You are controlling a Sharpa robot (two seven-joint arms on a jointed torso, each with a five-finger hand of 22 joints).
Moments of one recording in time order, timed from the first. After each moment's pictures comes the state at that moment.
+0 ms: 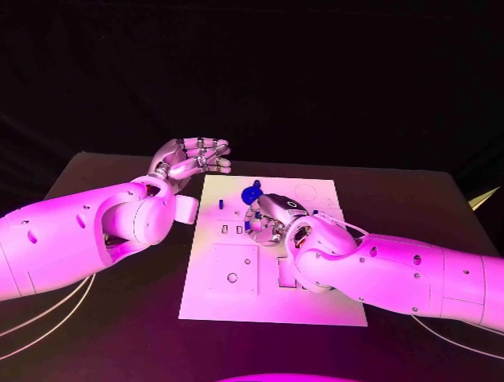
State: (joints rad) left arm 1.20 -0.85 -0.01 1.53 -0.04 -0.40 0.44; left_hand 1.43 -0.17 0.48 0.17 0.06 0.86 0.22 0.24 0.20 1.04 0.17 0.07 0.07 1.05 0.11 0.30 0.46 0.17 0.86 0.21 0.59 0.32; right arm 1.14 -0.48 -0.15 1.46 -1.43 -0.52 -0.41; right_hand 1.34 -0.16 0.53 0.08 0.17 1.00 0.14 0.19 0.41 1.47 0.06 1.45 1.31 1.46 -0.01 1.56 1.31 0.01 1.47 0.09 1.57 1.31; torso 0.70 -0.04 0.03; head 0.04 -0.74
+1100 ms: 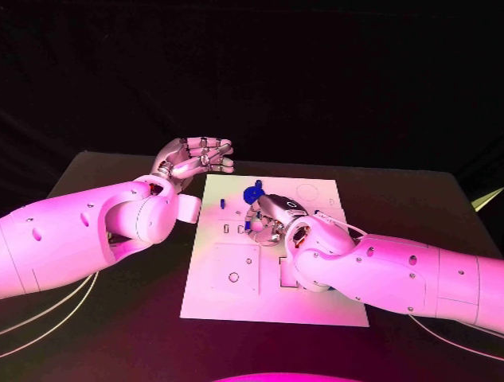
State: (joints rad) left arm 1.20 -0.85 -0.01 1.53 -0.04 -0.40 0.44; left_hand 1.43 -0.17 0.48 0.17 0.06 0.86 0.22 0.24 0.20 1.04 0.17 0.07 0.07 1.05 0.11 0.30 0.46 0.17 0.86 0.21 0.59 0.32; right arm 1.14 -0.46 -0.15 1.43 -1.43 -0.51 -0.40; right_hand 1.31 -0.17 0.53 0.08 0.17 0.98 0.15 0.18 0.41 1.46 0.06 1.44 1.31 1.46 -0.01 1.56 1.31 0.01 1.47 0.09 1.57 1.31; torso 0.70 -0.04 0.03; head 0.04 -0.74
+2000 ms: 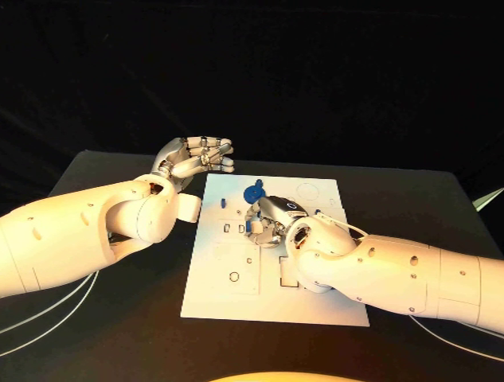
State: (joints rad) left arm 1.20 -0.86 -0.01 1.53 -0.04 -0.40 0.43; left_hand 1.43 -0.17 0.48 0.17 0.06 0.86 0.22 0.24 0.20 1.04 0.17 0.07 0.07 1.05 0.11 0.30 0.46 0.17 0.86 0.21 0.59 0.32; right arm 1.14 -0.46 -0.15 1.43 -1.43 -0.49 -0.39; right_hand 1.26 -0.22 0.50 0.08 0.12 0.88 0.17 0.13 0.38 1.42 0.09 1.40 1.31 1.47 0.01 1.56 1.31 0.01 1.47 0.11 1.57 1.31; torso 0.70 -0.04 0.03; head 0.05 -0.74
